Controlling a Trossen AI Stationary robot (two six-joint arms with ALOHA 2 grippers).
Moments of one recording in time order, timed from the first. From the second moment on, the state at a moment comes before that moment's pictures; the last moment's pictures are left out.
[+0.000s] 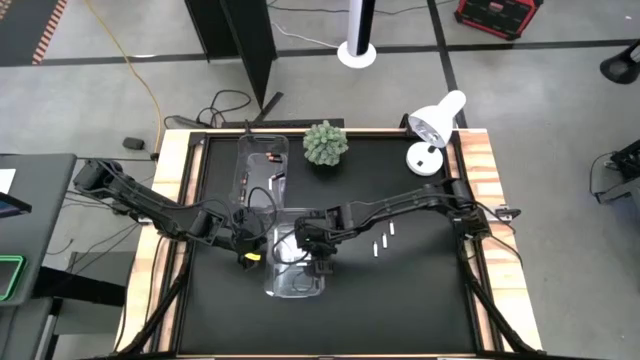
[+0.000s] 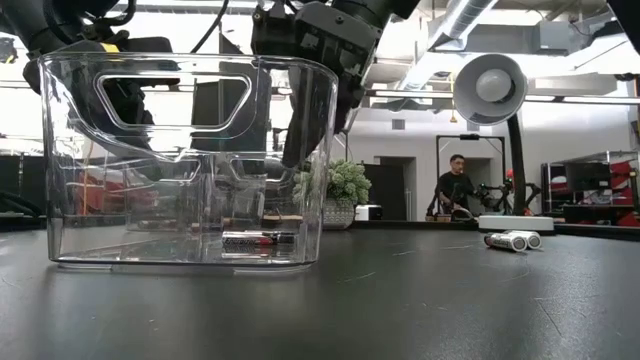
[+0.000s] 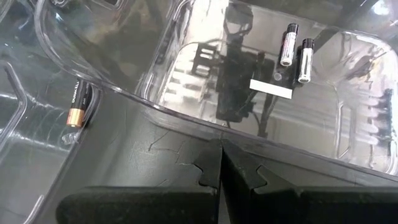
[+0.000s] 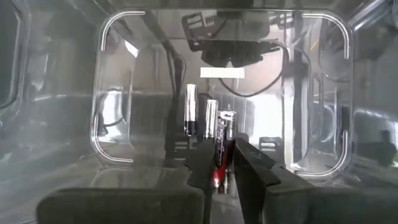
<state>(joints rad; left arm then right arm) -0.35 1.17 0.59 -0.35 -0.37 -0.54 0.13 2.08 1.70 -0.70 -0.05 0.09</state>
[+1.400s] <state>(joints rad) -0.35 1.17 0.59 -0.34 -0.37 -0.54 0.22 1.67 1.36 -0.65 0.34 0.24</state>
